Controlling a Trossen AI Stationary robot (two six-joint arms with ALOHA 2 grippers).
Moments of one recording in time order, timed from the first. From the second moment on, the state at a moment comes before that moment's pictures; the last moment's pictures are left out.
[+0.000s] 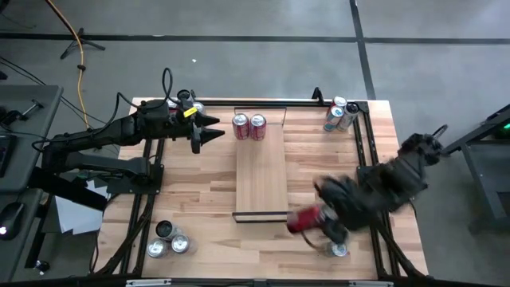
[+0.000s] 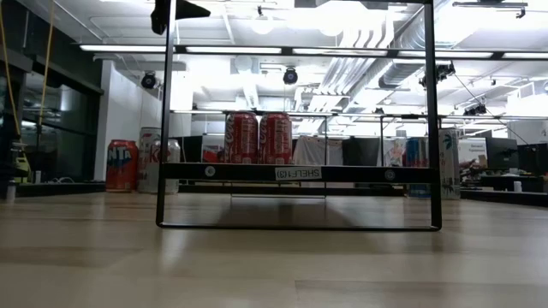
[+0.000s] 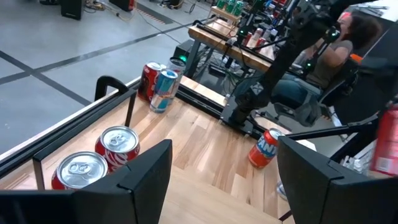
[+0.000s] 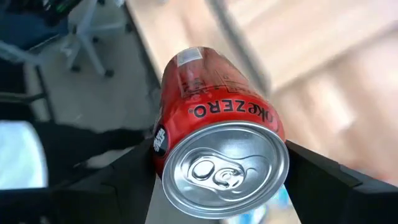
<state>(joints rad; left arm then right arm) 0.23 0.89 0.93 -0.26 0.00 -0.37 0.67 1.64 2.11 -1.51 0.20 1.13</state>
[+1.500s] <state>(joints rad) 0.23 0.89 0.93 -0.13 -0.14 -0.46 -0.11 2.08 2.11 -1.52 0.03 0.23</state>
